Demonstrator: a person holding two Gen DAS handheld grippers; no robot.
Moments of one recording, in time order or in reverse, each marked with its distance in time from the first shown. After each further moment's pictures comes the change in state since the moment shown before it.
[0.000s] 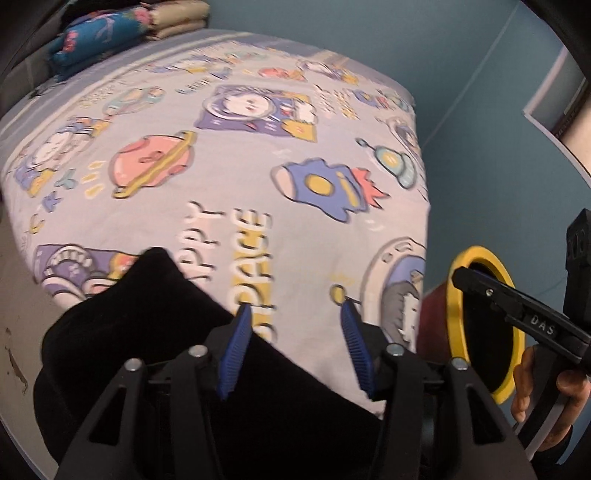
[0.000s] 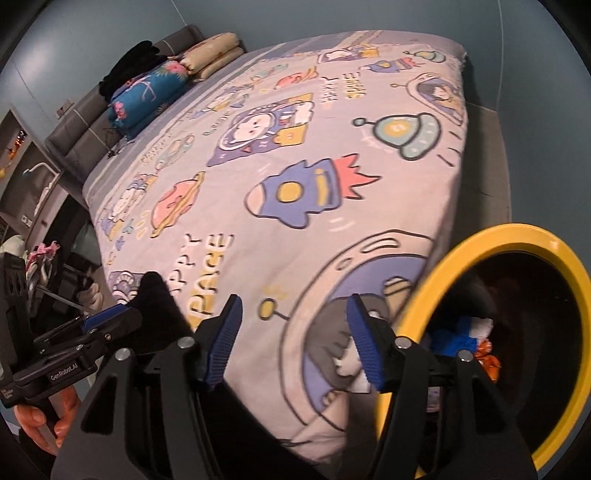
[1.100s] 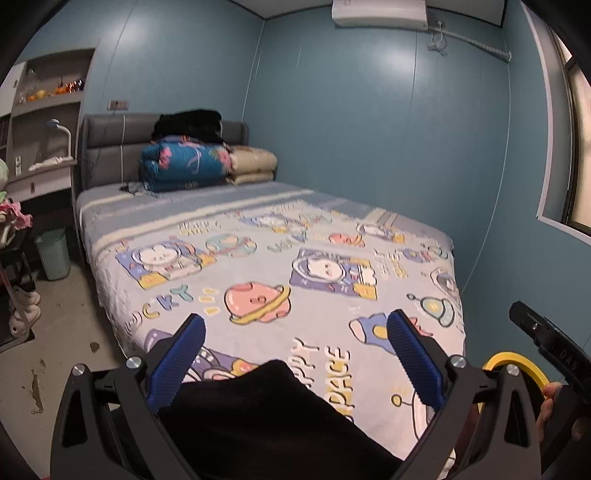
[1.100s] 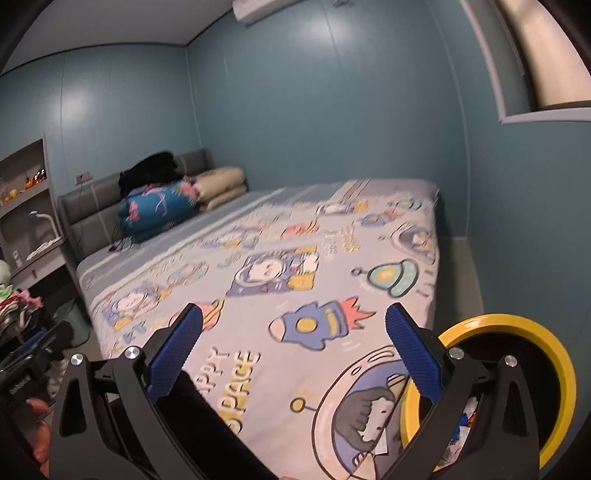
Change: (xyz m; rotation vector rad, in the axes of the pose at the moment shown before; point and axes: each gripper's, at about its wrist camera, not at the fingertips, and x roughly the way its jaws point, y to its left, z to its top) left arm -0.138 0.033 -0.054 -0.043 -0.678 0.221; right arm -0.097 0.072 -0.049 -0.075 -0.652 -0.112
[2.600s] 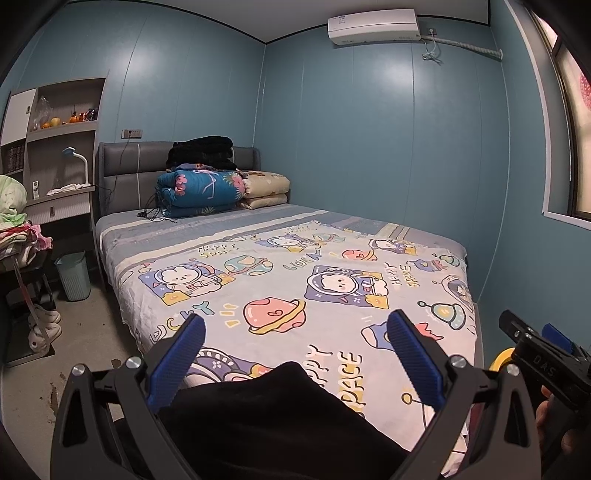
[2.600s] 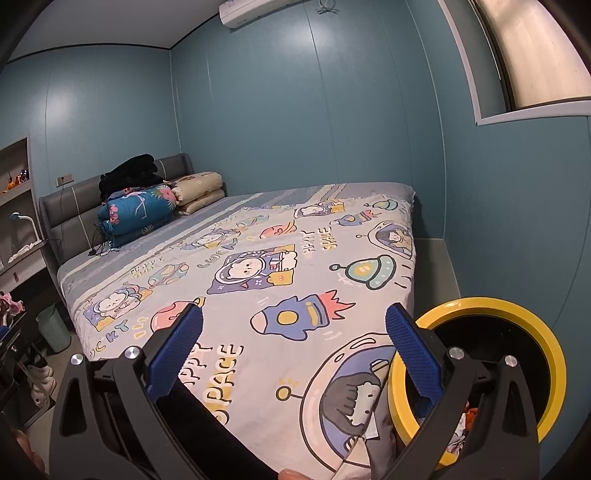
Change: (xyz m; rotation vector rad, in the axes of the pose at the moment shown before) left arm -0.038 -0.016 -0.013 0.045 -0.078 0.081; right arm -0.014 0.002 -0.027 0.005 -0.013 -0.089
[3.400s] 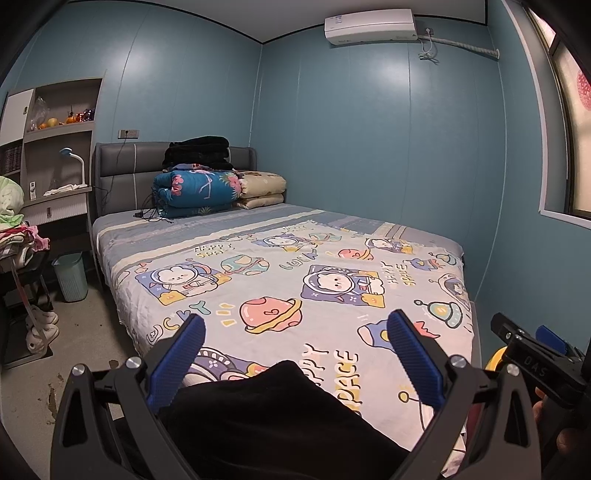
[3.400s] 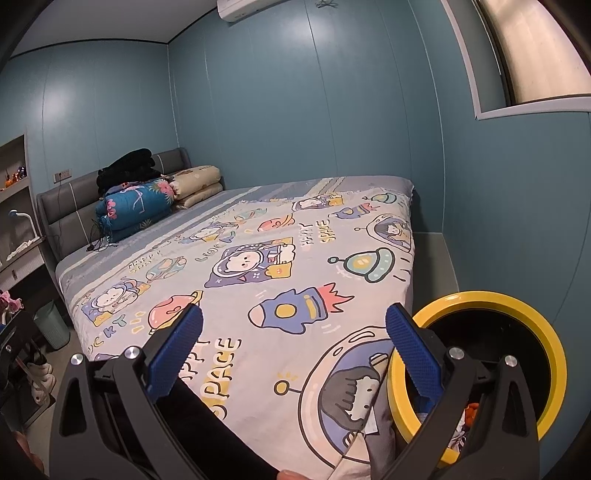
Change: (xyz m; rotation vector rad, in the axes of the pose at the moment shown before) left arm -0.003 -0.003 0.000 0.002 0.004 -0.015; right arm 0.004 -0.001 -0.001 0.002 0.027 -0.008
